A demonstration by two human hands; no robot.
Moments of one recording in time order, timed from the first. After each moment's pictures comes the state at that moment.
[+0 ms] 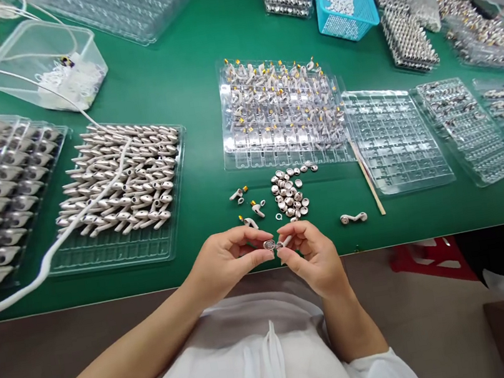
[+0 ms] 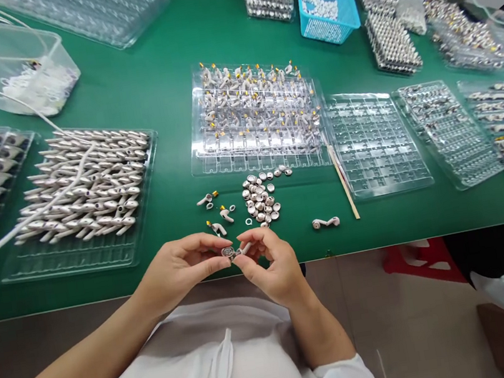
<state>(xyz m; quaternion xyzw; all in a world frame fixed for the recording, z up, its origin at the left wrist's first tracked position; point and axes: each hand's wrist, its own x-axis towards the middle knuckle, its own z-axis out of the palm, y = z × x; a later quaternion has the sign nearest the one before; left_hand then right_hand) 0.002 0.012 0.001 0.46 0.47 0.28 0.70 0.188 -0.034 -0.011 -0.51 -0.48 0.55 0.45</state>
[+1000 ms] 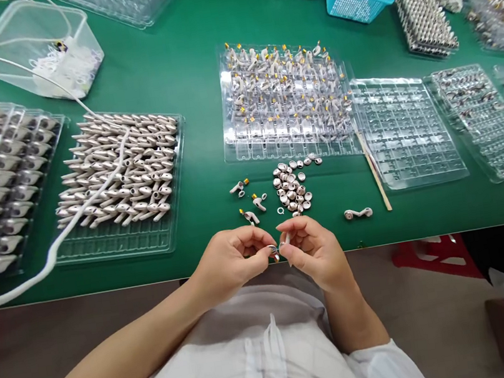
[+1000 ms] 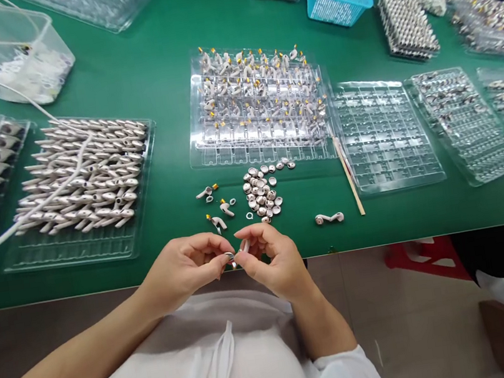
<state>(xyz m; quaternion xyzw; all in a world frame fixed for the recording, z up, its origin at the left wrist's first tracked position) 0.011 0.008 0.006 0.48 0.49 0.22 0.70 0.192 -0.031 -0.013 -0.50 -0.45 0.61 0.42</state>
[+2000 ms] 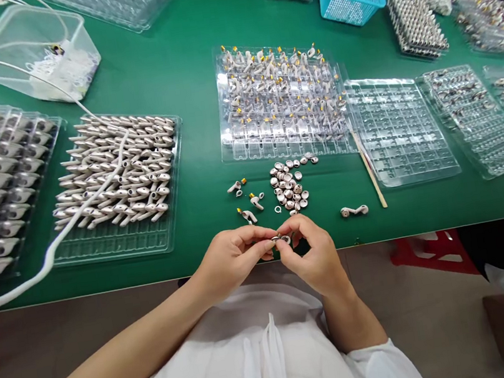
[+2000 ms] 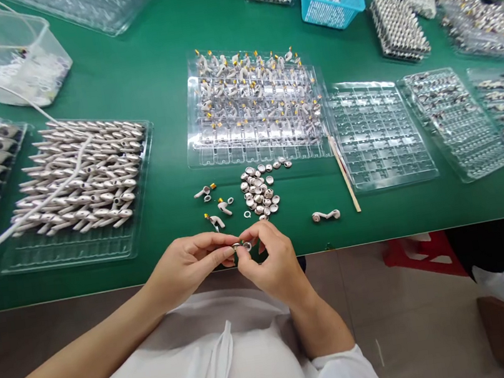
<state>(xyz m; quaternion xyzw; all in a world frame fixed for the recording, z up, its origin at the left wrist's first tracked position) 0.013 0.005 0.000 0.49 0.47 0.24 0.69 0.186 -0.032 -0.006 -0.60 -0.61 0.37 0.37</state>
